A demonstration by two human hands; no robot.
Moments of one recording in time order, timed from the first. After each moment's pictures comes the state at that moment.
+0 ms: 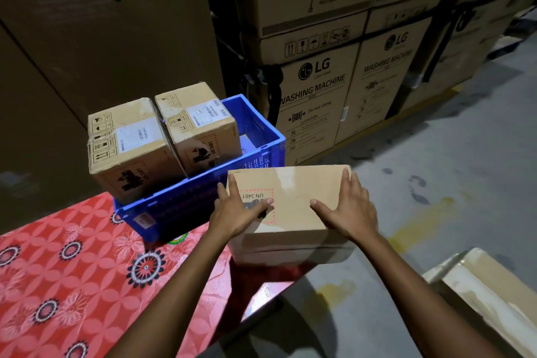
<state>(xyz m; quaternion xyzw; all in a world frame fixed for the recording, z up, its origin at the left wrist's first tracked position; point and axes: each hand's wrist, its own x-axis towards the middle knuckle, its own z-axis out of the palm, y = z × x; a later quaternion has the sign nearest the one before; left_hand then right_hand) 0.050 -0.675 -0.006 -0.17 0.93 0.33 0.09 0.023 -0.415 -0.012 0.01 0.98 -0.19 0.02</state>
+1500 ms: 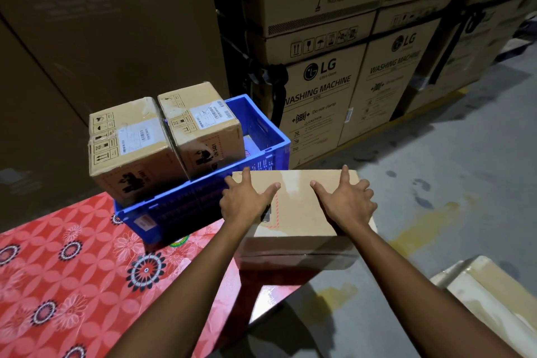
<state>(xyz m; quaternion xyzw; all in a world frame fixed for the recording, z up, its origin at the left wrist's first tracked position) 0.003 -0.657 -0.012 -0.21 0.95 0.21 0.03 -0.022 -0.448 -0.013 0.16 0.97 -0.17 0.02</state>
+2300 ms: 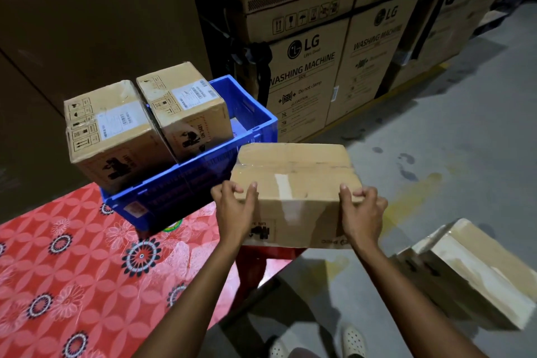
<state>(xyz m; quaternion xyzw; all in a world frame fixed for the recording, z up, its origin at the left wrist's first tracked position) 0.078 -0.646 -0.042 -0.21 0.83 0.50 -0.14 0.073 -0.415 -0.038 0.25 0.85 -0.45 -0.09</state>
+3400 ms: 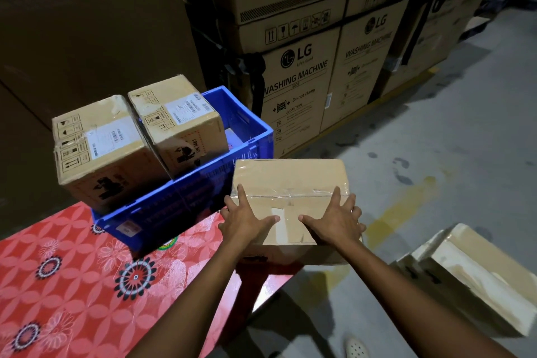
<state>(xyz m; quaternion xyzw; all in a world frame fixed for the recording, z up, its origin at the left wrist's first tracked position) 0.031 -0.646 -0.075 -0.18 0.95 0.22 0.13 0.033 -0.440 -0.061 0.19 0.96 -0.18 0.12</state>
